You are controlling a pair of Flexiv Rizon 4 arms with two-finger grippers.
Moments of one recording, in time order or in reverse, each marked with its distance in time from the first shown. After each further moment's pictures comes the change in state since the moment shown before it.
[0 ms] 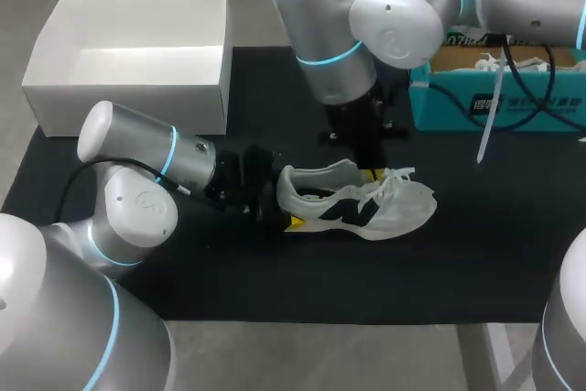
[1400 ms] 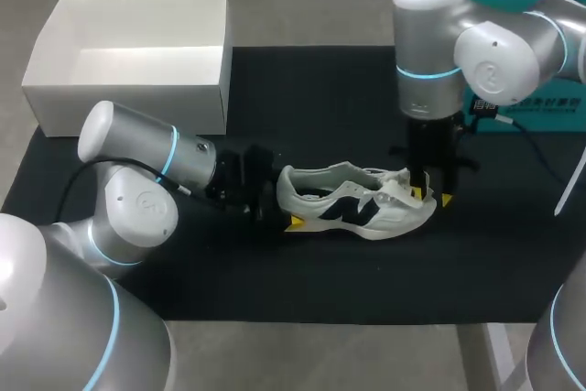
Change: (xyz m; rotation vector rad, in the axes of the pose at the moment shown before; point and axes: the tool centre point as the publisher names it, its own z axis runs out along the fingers) left arm 0.000 0.000 0.000 -0.002 -0.001 -0.001; right arm -0.070 0.031 0.090 0.158 0.115 0.161
